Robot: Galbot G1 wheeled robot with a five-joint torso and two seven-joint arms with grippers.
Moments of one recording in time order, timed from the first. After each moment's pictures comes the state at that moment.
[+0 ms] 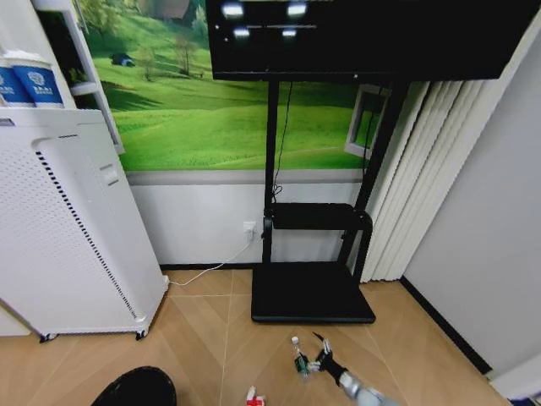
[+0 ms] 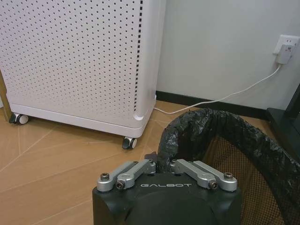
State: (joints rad) left arm 2.25 -1.00 -0.81 -1.83 -0.85 -0.39 0.01; right arm -0.88 0.97 -0.56 0.77 0.23 0.80 0.15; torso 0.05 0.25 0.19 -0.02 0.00
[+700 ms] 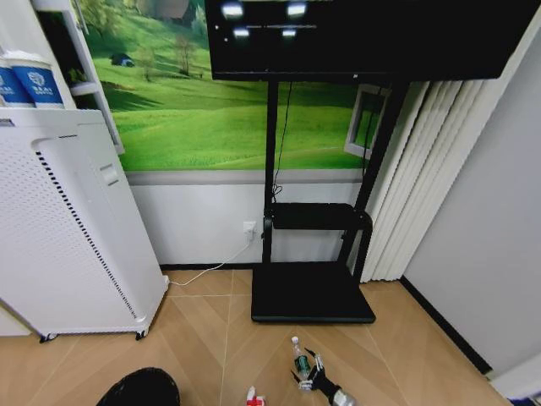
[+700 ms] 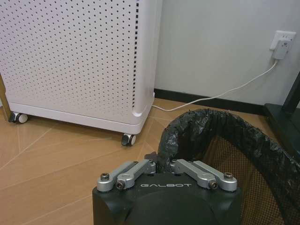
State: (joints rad) left arm 2.25 -1.04 -0.80 -1.81 -0.80 -0.42 0.02; right arm -0.86 1.05 -0.63 0.72 0.27 0.80 0.15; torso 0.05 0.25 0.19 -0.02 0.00
